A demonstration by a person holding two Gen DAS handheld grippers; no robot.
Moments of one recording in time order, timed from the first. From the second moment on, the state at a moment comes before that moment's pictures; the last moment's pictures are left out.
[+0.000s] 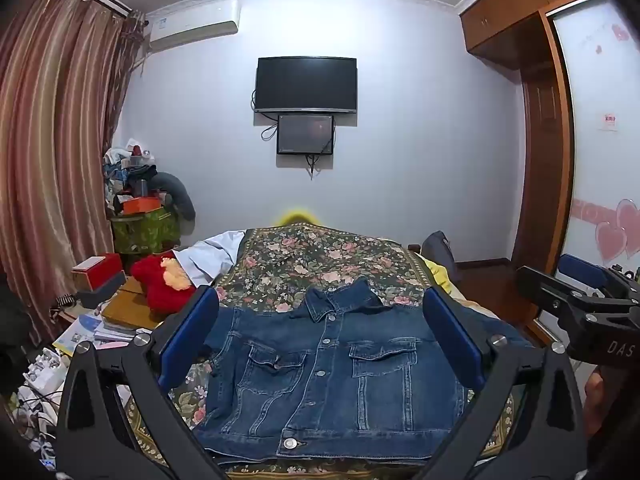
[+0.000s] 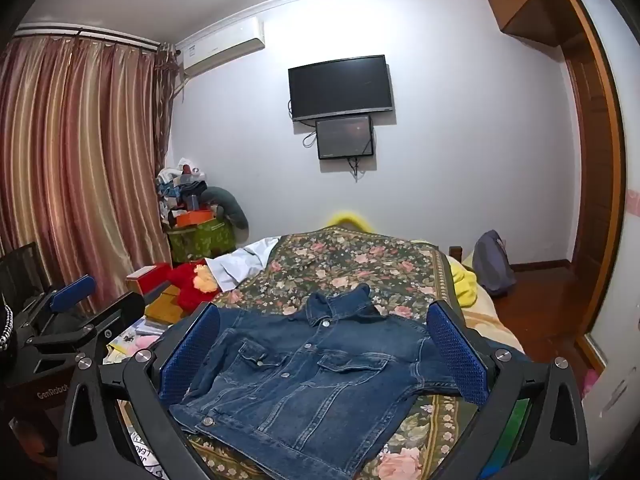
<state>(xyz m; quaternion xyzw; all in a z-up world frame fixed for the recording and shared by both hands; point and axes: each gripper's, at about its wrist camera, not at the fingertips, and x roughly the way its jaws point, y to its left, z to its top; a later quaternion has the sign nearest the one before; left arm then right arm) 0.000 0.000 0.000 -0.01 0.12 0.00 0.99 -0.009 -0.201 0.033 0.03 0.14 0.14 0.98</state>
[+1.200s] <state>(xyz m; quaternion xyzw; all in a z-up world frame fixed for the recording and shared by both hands) 0.006 0.001 0.000 -0.01 0.12 0.00 0.99 -0.011 -0.201 0.036 0.04 0.14 0.14 0.98</state>
